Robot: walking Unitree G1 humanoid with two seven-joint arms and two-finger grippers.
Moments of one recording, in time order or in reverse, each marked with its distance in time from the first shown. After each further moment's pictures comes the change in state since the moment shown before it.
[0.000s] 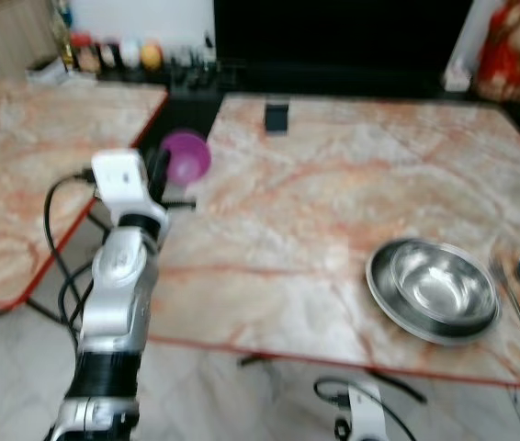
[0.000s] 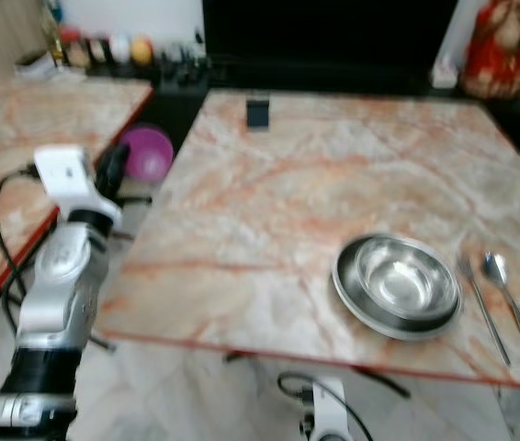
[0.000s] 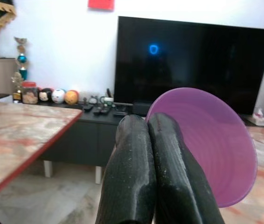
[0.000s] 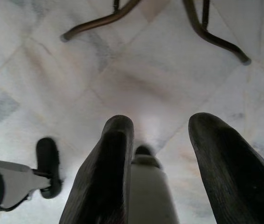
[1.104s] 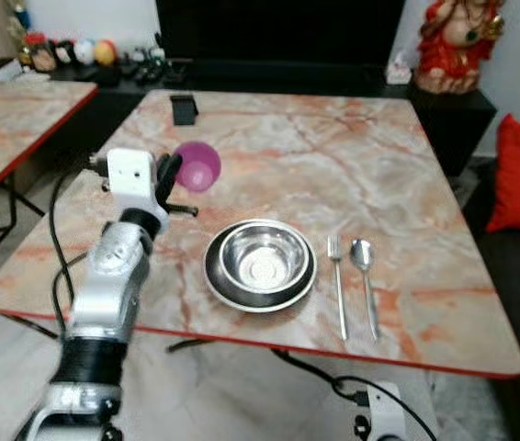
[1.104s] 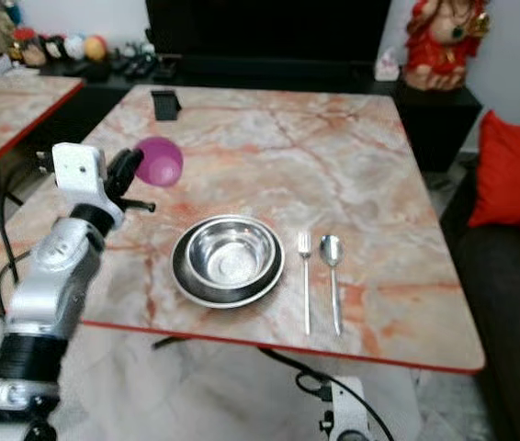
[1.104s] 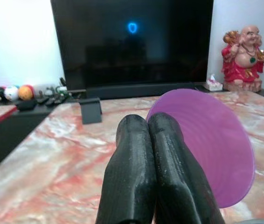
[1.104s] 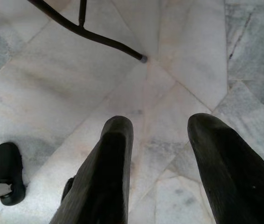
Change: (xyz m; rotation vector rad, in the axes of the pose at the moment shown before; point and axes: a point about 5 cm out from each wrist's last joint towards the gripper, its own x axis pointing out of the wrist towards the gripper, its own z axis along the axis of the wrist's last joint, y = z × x) left arm 0.016 0.017 -0.001 0.138 0.110 -0.138; right arm 0.001 -0.019 0.001 -0.015 -0.005 -0.034
